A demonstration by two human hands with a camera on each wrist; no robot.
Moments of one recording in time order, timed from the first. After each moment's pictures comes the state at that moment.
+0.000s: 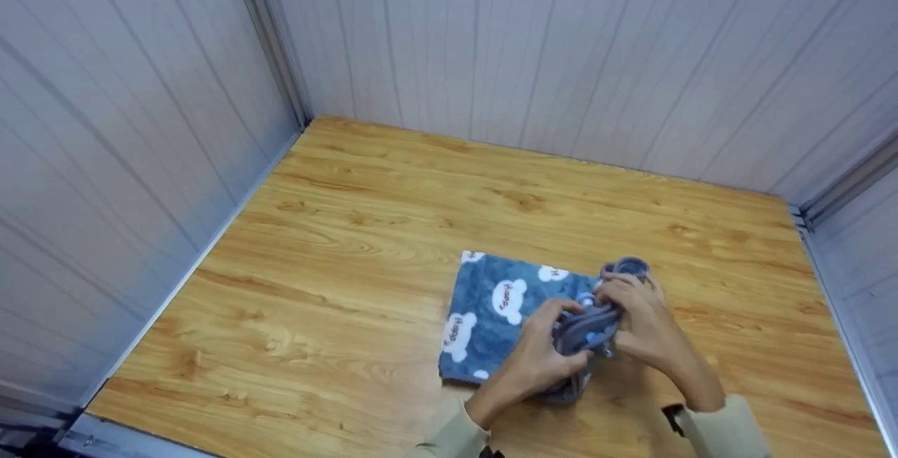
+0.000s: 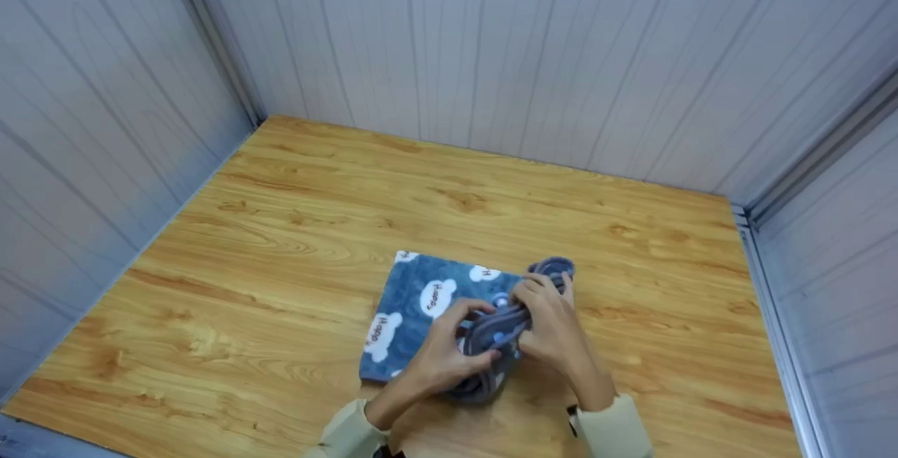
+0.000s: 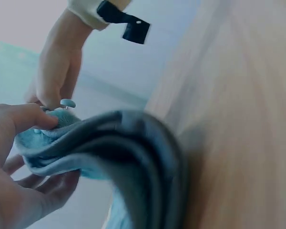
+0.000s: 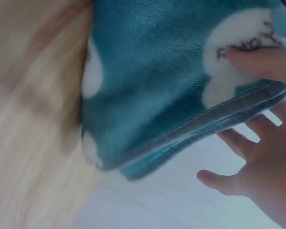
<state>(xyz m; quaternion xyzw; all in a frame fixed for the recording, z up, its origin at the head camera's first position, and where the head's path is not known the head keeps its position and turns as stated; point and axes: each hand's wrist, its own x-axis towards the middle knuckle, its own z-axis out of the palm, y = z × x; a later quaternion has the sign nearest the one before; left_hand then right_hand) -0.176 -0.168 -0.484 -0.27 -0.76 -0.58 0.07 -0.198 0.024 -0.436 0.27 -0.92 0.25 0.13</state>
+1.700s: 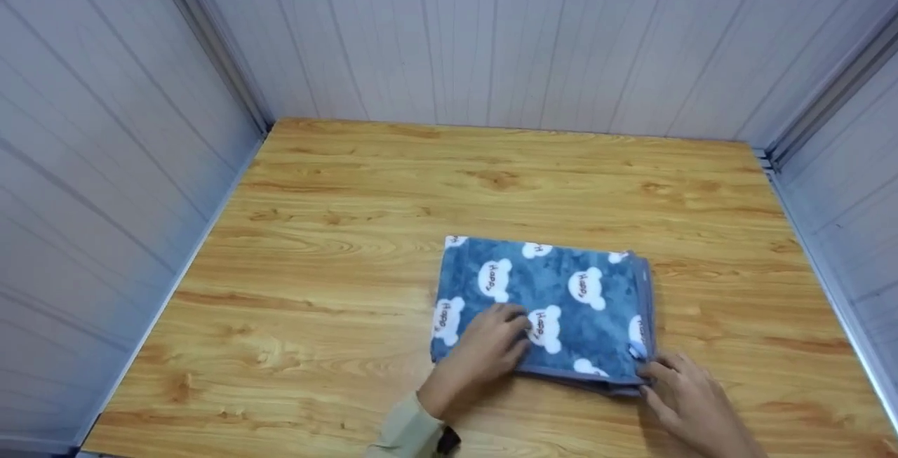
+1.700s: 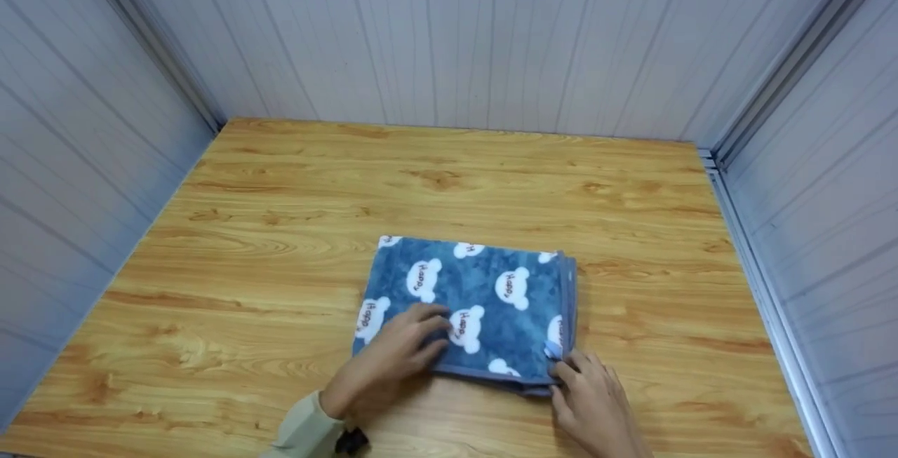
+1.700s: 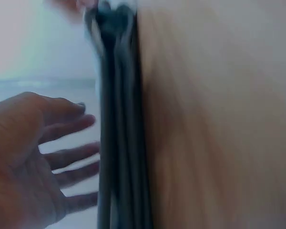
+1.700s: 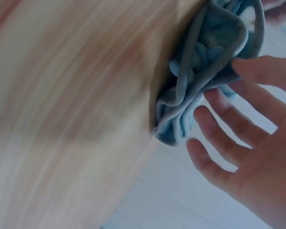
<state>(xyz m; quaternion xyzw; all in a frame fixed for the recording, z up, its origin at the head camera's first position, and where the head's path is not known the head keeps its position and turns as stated) -0.169 -0.222 -0.503 -0.38 -0.90 -0.22 0.02 -0.064 0.063 -0.484 0.12 -0.97 0.17 0.09</state>
